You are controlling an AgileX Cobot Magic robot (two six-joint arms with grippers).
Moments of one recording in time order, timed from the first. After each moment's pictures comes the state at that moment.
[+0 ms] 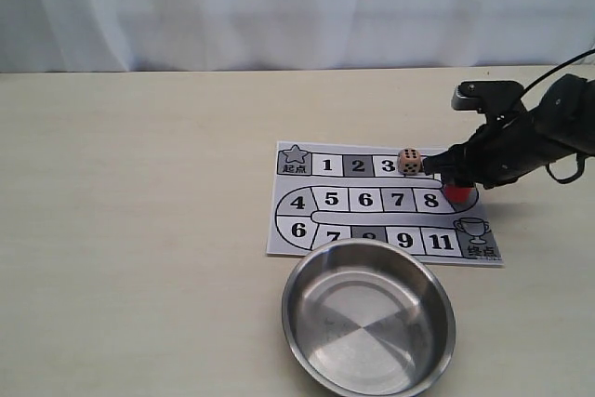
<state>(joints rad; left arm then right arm) 0.02 0.00 0.01 0.09 0.15 -0.05 0.04 1.99 -1.10 0.40 0.26 -0.43</state>
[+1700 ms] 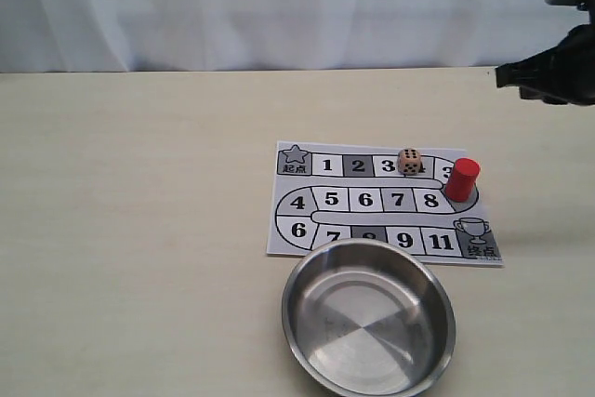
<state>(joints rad) 0.02 0.00 0.01 0.09 0.15 -0.05 -0.07 1.59 -1.10 0.35 0.44 -0.40</state>
